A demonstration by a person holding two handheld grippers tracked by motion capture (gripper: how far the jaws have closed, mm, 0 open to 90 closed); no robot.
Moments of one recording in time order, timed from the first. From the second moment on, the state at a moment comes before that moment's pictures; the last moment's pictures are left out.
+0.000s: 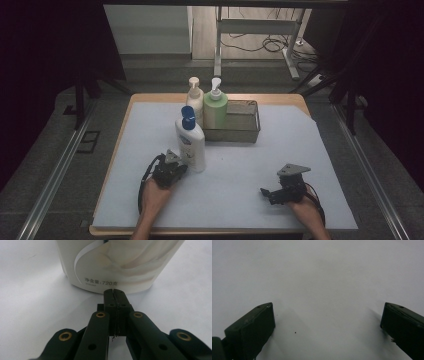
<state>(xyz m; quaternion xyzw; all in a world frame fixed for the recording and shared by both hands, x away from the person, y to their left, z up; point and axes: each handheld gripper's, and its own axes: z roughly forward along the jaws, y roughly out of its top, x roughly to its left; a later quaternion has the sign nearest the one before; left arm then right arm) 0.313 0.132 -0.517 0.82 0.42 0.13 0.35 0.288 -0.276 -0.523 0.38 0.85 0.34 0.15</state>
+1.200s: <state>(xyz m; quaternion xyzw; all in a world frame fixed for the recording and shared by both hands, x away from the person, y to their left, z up) 0.282 0.147 -0.512 0.83 0.42 0.15 0.34 0.288 -0.273 -0.517 0.38 0.85 0.34 0.15</state>
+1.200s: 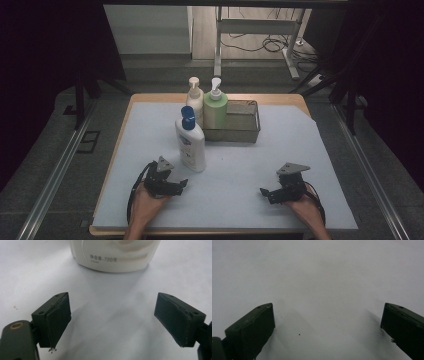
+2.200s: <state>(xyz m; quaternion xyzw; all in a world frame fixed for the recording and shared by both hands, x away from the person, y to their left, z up) 0.275 0.145 -0.524 0.83 0.42 0.15 0.34 0.296 -0.233 -0.472 0.32 0.85 0.39 0.12</state>
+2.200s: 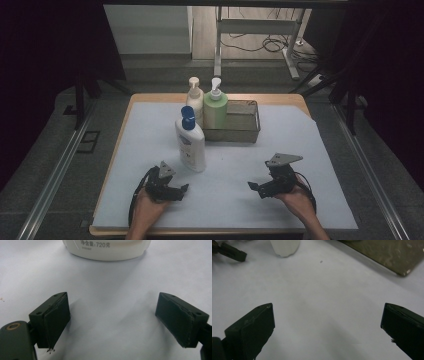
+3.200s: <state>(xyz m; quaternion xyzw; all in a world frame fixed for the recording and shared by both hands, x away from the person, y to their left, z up) 0.275 0.145 -0.524 0.83 0.42 0.15 0.34 0.321 -0.148 -0.436 0.29 0.85 0.43 0.12</state>
